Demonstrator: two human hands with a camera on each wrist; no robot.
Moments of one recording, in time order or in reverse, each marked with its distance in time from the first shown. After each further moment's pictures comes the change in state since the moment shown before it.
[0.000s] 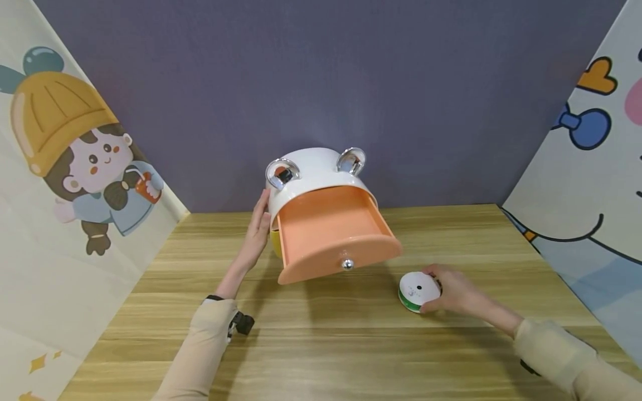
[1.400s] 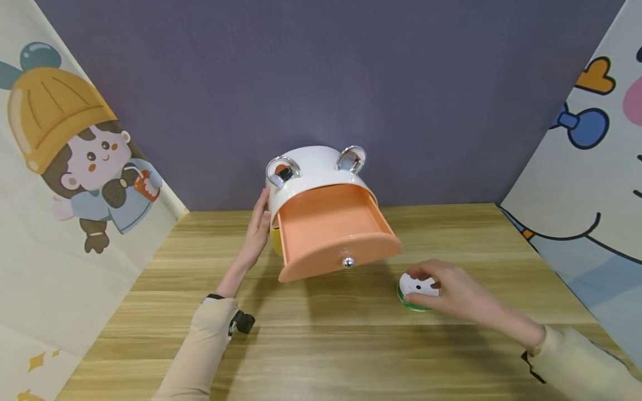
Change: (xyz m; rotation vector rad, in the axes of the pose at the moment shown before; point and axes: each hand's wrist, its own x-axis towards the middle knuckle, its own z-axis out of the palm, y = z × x) left_hand -0.001 -0.003 0.000 -0.023 -0.003 -0.018; right_hand -0.022 -0.061 -0.029 0.046 0.078 -0.185
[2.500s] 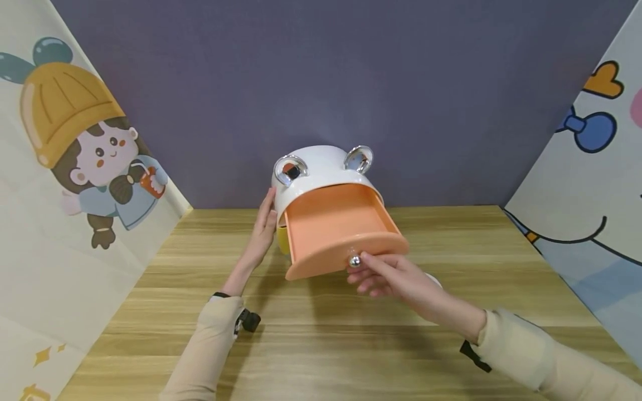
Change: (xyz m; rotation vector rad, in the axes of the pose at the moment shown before) left_hand -0.002 -0.003 0.000 -0.031 0.005 0.012; right_hand 0.051 -0.087 0.016 0.969 -0.250 0.296
